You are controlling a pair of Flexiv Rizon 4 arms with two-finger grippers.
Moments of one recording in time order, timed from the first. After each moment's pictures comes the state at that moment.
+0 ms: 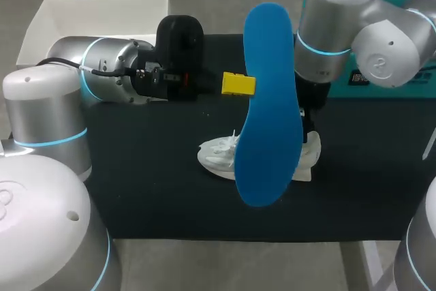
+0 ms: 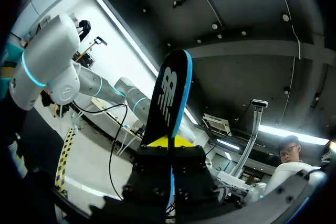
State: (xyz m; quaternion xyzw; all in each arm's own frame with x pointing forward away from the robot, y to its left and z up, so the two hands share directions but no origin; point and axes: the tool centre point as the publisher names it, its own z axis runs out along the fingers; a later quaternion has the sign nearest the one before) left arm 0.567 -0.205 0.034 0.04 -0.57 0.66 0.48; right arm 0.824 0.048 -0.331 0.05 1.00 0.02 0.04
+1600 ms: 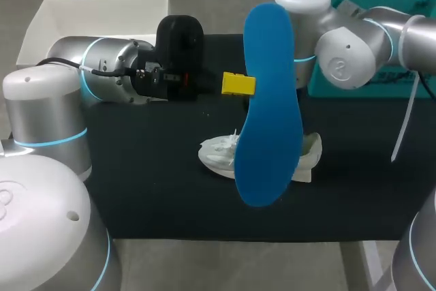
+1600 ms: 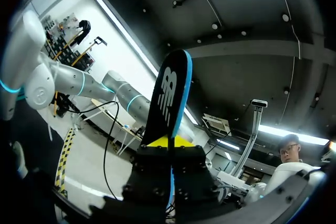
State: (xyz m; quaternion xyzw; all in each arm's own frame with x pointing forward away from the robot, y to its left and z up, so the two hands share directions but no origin) left arm 0.567 -0.205 0.034 0.04 -0.57 0.66 0.48; right arm 0.837 0.091 -0.384 0.00 1.00 0.02 -0.02
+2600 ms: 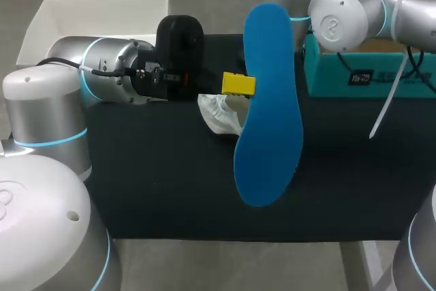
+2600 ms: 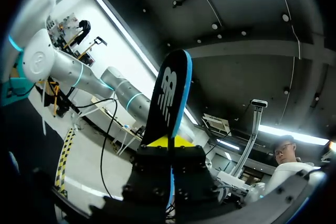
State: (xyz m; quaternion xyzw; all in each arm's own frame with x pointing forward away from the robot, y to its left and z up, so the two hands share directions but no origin) left arm 0.567 -0.205 0.034 0.04 -0.57 0.66 0.48; right arm 0.857 0.137 -0.332 0.39 0.92 0.05 -0.08
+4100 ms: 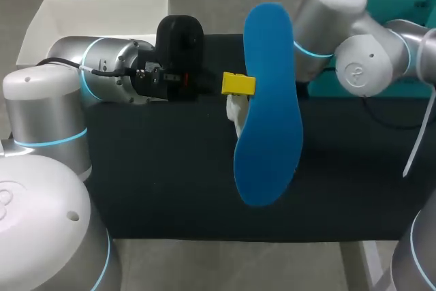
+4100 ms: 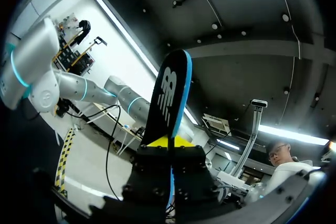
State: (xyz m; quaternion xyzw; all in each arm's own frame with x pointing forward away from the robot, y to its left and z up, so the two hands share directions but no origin) left arm 0.567 -0.205 0.034 0.04 -0.57 0.66 0.48; right arm 0.855 0.126 -0.357 0.60 0.78 0.13 -0.05
